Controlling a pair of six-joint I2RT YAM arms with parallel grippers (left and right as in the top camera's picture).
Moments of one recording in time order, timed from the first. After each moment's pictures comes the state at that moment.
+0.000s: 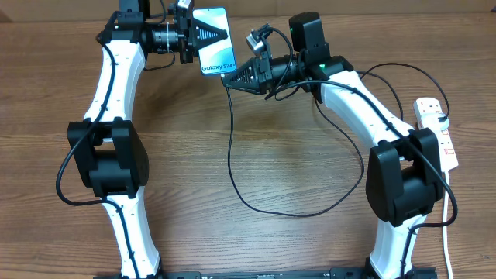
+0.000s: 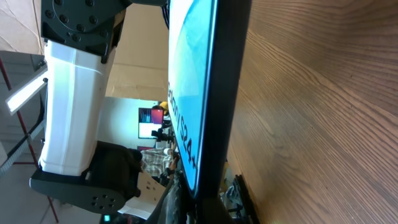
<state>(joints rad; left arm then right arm) 0.00 2.29 2.09 -0.70 1.39 -0.63 0.35 2.06 1.65 -0.23 -1.29 0.75</state>
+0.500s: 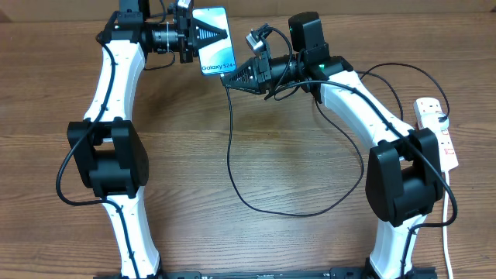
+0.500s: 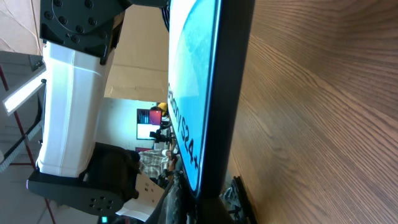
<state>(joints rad) 0.00 2.29 2.09 -0.69 1.39 -0.63 0.36 2.06 1.65 -0.22 -1.28 0.75</state>
